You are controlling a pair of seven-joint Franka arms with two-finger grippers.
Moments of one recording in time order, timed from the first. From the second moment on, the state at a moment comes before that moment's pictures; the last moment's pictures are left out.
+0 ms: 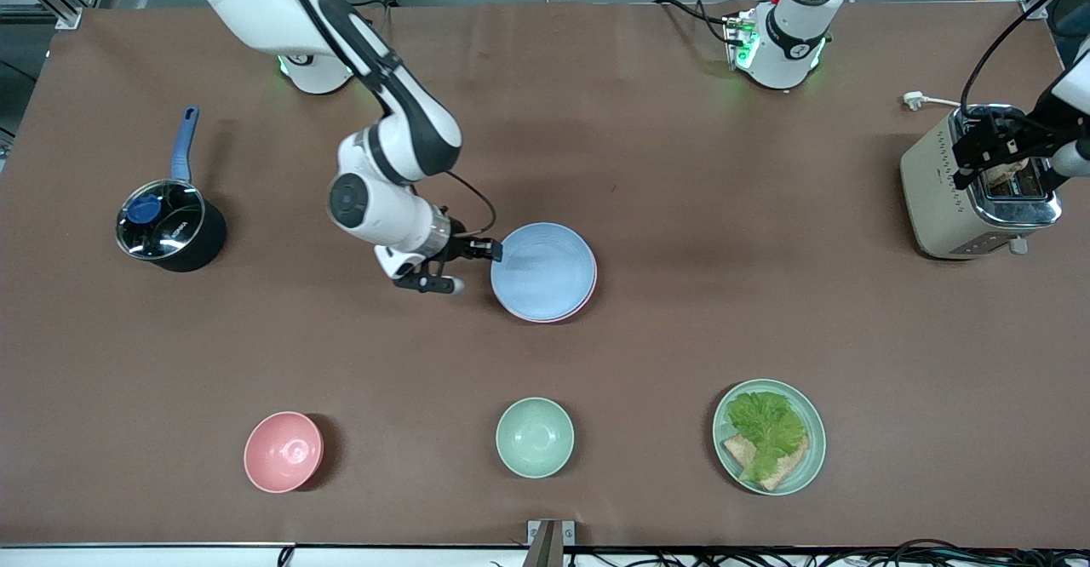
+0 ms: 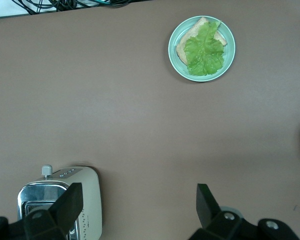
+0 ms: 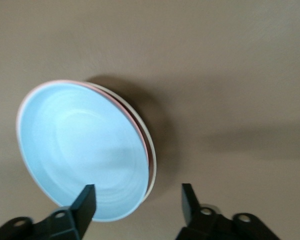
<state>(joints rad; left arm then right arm) 0.04 -0.12 -0.08 -1.70 0.05 1.75 0.06 0.32 0.40 0.21 -1.94 0.47 2.38 0.37</state>
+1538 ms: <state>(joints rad) -0.02 -0.06 -0.01 -1.53 -0.04 1.57 -0.09 0.00 -0.02 -0.05 -1.46 0.05 1.47 0.09</state>
